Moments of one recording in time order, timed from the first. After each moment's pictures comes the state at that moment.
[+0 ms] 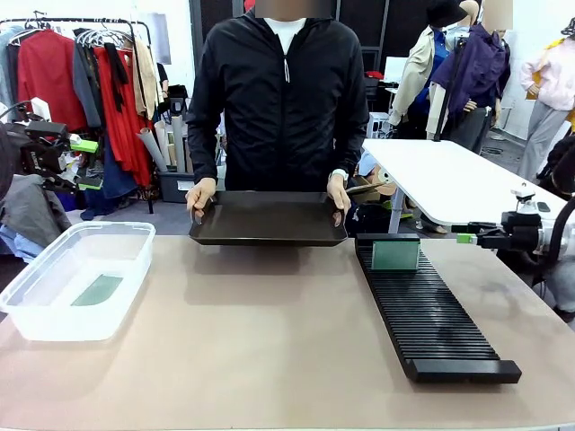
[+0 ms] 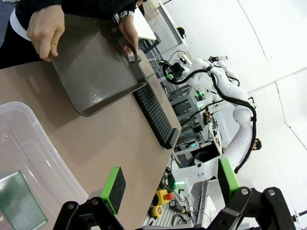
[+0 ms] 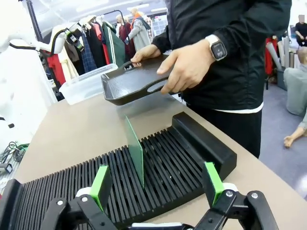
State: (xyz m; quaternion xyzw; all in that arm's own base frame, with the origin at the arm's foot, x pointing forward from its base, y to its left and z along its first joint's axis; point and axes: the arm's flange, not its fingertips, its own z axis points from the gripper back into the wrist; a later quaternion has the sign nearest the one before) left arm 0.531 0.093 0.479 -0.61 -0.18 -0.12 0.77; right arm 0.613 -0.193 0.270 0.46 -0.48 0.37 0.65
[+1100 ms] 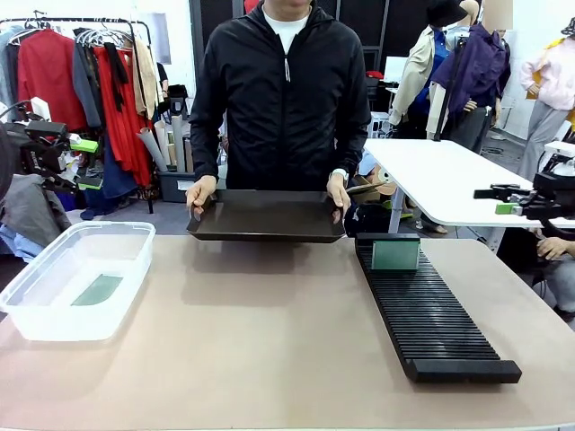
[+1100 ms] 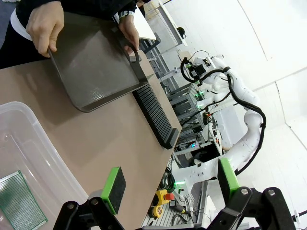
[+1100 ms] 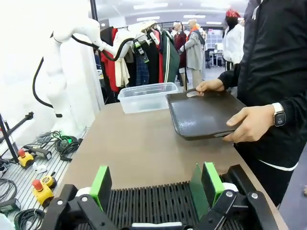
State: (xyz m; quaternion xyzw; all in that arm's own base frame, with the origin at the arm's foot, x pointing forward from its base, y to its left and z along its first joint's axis) left arm 0.531 0.093 0.479 -0.61 -0.18 -0.12 0.77; right arm 0.557 -0.190 0.386 0.50 -0.47 0.47 0.55
